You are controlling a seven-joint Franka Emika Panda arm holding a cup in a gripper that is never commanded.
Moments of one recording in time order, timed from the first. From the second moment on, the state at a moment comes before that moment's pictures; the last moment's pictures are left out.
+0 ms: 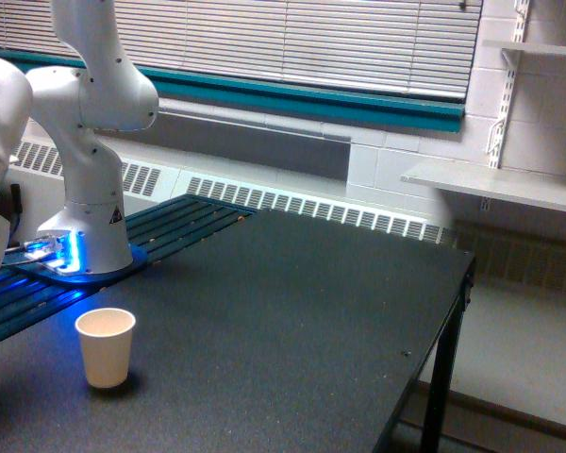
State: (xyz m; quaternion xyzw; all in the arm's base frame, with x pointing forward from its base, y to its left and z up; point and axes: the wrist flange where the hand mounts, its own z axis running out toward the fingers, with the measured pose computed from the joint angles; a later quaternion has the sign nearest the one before) arm 0.173 -0.405 0.267 0.90 -0.26 0.20 0.30
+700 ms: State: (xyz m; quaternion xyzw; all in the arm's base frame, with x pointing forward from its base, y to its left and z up) arm 0.225 -0.346 0.264 0.92 -0.15 0.21 0.30
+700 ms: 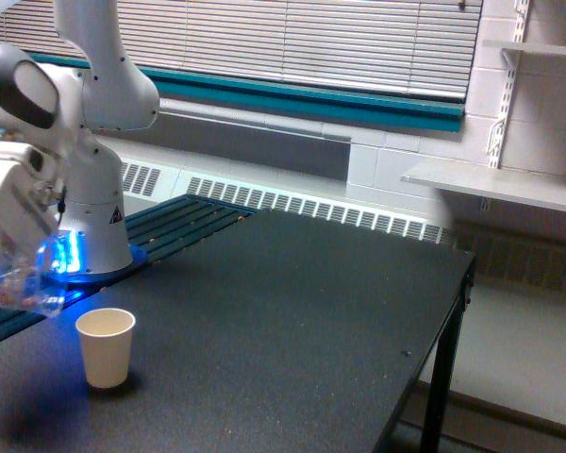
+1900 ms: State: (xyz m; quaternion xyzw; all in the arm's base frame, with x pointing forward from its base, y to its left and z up) arm 0.218 -0.309 0.269 0.92 -0.09 0.20 0.33
